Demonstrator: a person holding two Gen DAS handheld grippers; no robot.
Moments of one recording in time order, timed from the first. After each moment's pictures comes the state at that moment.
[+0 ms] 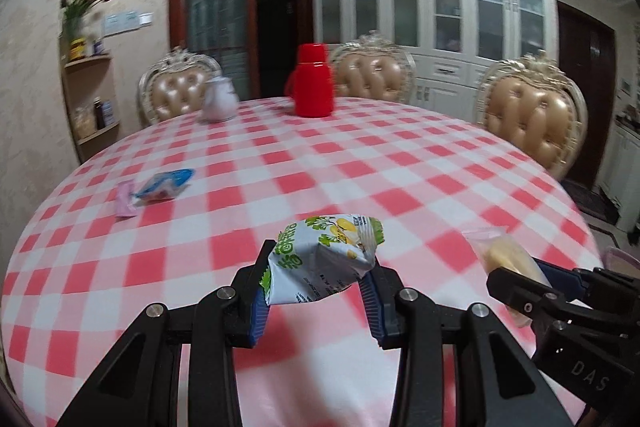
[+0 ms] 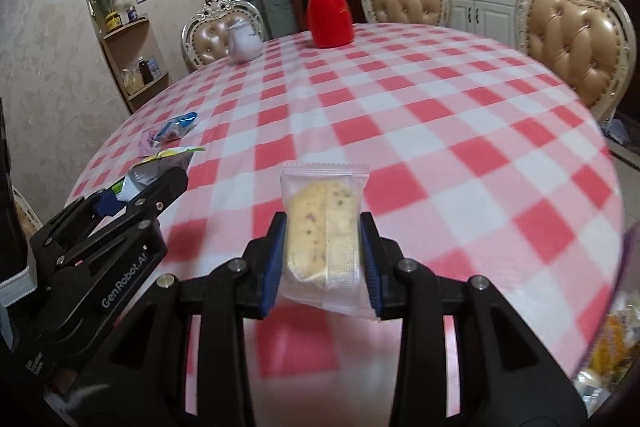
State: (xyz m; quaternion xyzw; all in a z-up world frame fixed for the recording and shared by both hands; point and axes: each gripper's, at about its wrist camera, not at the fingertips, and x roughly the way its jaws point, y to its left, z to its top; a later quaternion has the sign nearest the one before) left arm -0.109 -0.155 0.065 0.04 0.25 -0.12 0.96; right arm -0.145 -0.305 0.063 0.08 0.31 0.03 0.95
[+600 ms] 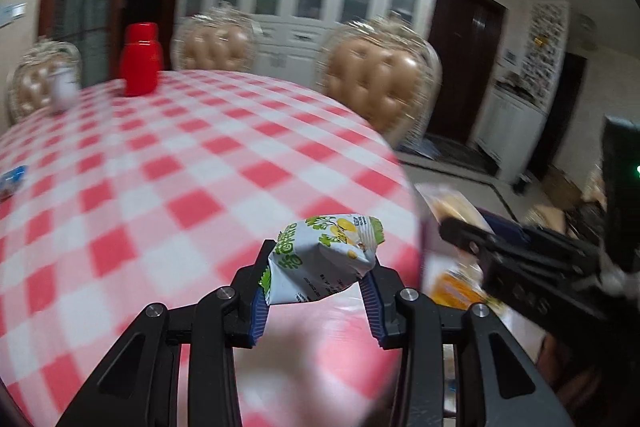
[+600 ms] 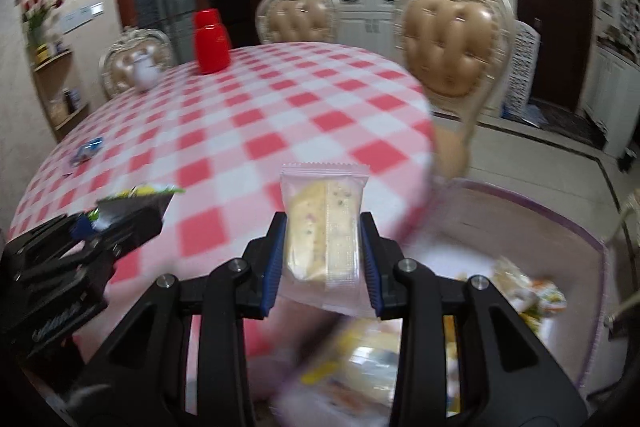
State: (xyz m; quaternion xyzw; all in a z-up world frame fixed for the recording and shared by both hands) left arm -0.195 -0.305 0.065 0.04 0.31 -0.36 0.88; right arm -0.263 -0.463 0.075 0.09 0.29 -0.14 0.94
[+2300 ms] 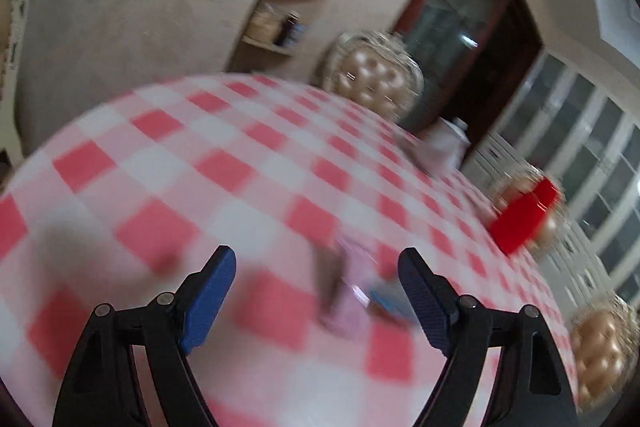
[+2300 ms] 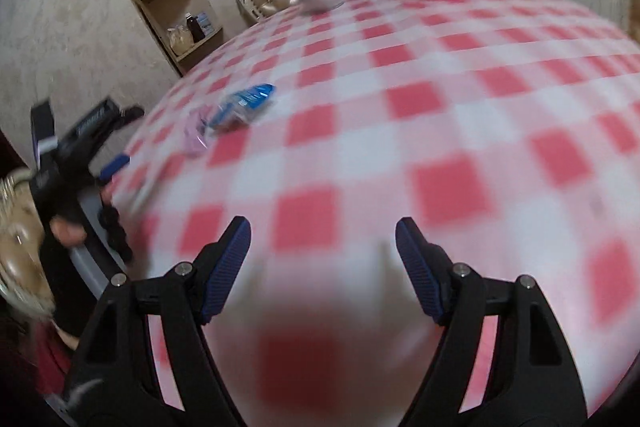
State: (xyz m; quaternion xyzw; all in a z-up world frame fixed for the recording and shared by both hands) left arm 0.081 0.174 0.034 -0.29 0.24 0.14 0.92; right arm 0.027 -0.159 0.038 0.11 0.40 0.17 0.90
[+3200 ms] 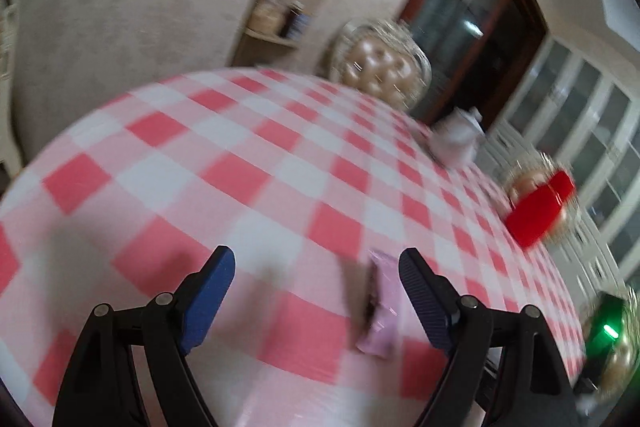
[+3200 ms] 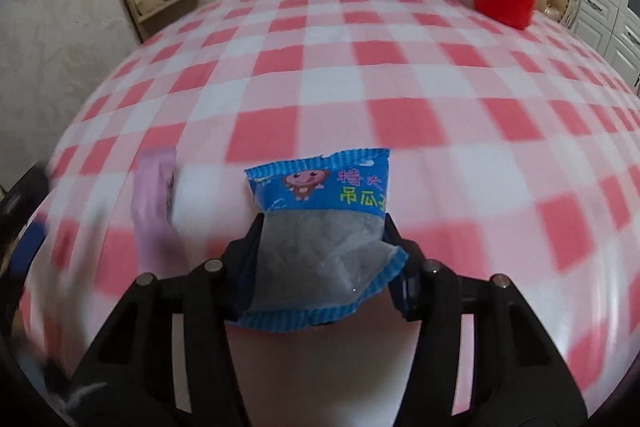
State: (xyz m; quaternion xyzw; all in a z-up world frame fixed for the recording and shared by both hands) left arm 0.103 0.178 0.028 -0.26 0.28 0.11 0.92; right arm 0.154 -0.030 0.027 -0.01 0.42 0.10 0.90
